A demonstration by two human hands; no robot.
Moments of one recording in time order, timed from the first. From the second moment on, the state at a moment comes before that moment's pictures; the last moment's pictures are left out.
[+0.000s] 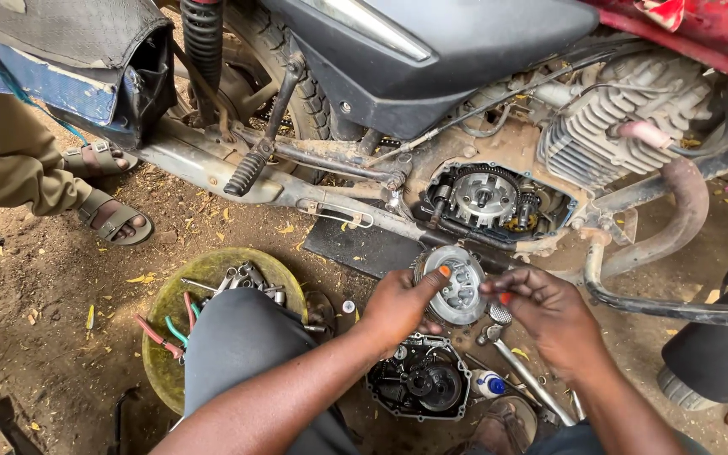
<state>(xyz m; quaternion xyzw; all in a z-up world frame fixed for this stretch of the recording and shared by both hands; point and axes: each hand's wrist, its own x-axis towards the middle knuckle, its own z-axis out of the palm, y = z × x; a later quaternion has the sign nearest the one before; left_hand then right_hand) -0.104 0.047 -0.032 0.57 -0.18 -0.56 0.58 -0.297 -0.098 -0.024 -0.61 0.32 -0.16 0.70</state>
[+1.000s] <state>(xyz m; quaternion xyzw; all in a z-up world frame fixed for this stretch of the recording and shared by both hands) -0.101 0.053 -0.018 0.66 -0.25 -0.49 0.51 -0.277 -0.059 0.024 -0.91 0.30 -0.10 0.27</state>
